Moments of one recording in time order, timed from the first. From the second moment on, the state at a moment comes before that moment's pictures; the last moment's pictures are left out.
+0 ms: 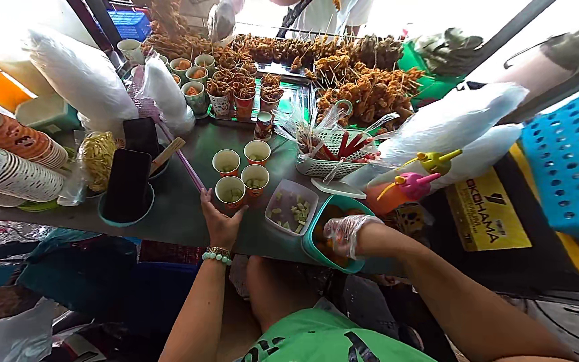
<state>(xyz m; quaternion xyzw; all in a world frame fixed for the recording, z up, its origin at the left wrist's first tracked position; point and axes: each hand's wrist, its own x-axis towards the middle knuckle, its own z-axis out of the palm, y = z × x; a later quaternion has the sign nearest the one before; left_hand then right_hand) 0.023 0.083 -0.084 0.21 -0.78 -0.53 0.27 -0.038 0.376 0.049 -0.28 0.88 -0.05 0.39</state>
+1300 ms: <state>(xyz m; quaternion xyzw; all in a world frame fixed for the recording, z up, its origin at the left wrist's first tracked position) 0.039 0.108 -0.124 0.16 -0.80 -0.49 0.32 -0.055 0.288 0.049 -0.32 0.91 -0.01 0.26</state>
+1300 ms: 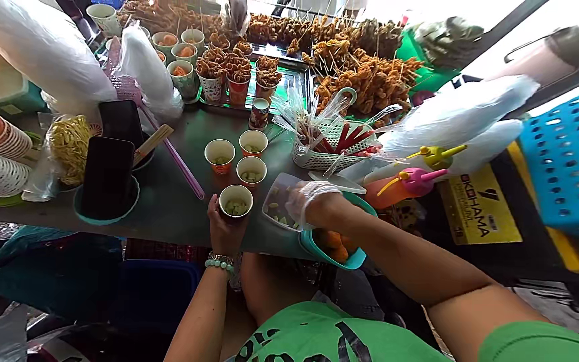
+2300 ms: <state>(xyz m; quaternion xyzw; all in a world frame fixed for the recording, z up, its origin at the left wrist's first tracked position) 0.040 0.111 -0.122 0.16 -0.83 -0.45 0.30 -0.065 0.230 0.011 -0.53 0.75 0.11 0.37</state>
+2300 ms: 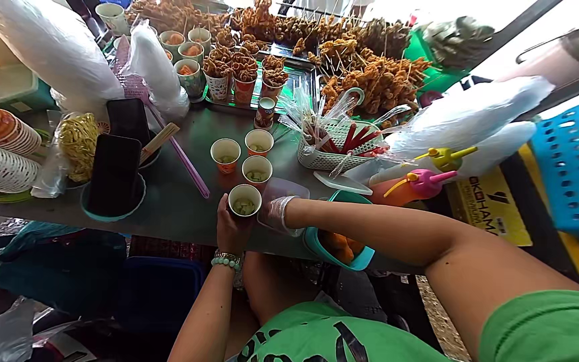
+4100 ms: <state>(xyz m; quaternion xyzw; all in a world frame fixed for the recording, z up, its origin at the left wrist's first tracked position) 0.216 0.098 -0.145 0.34 -0.77 -0.44 0.30 0.048 0.328 0.065 -0.16 0.95 0.07 0.28</state>
